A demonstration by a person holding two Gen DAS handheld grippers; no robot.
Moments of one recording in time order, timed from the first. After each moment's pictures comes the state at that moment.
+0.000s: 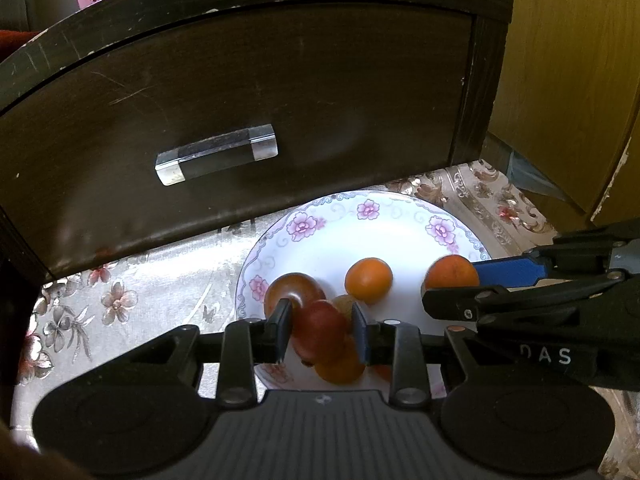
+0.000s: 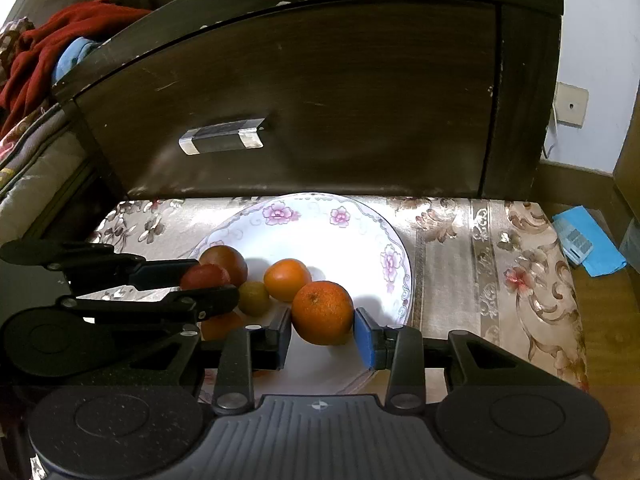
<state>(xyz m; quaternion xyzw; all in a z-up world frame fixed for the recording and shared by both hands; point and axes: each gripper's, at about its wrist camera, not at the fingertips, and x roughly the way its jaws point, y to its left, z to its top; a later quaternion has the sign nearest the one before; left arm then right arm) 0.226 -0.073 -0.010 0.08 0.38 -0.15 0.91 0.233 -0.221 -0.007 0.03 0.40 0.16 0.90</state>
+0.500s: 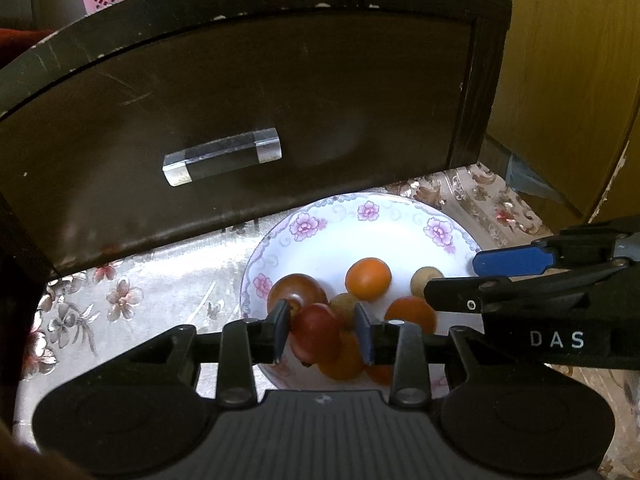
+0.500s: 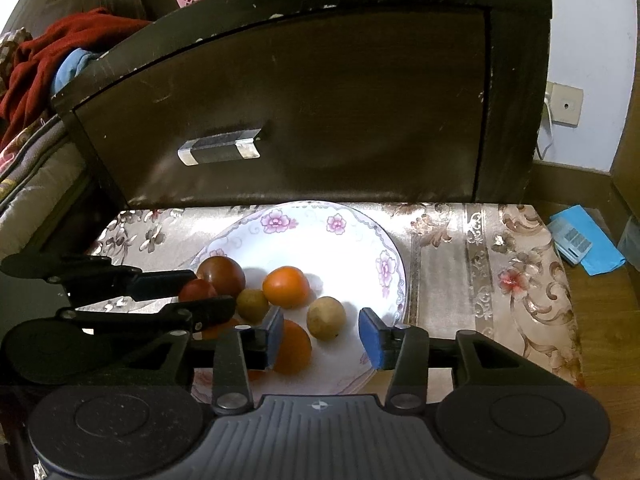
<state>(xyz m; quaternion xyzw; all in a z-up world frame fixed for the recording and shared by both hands) 0.219 -0.071 -0.002 0.07 0.38 -0.14 0.91 0.229 -0.226 -0.001 0.03 0.39 0.15 0.91</state>
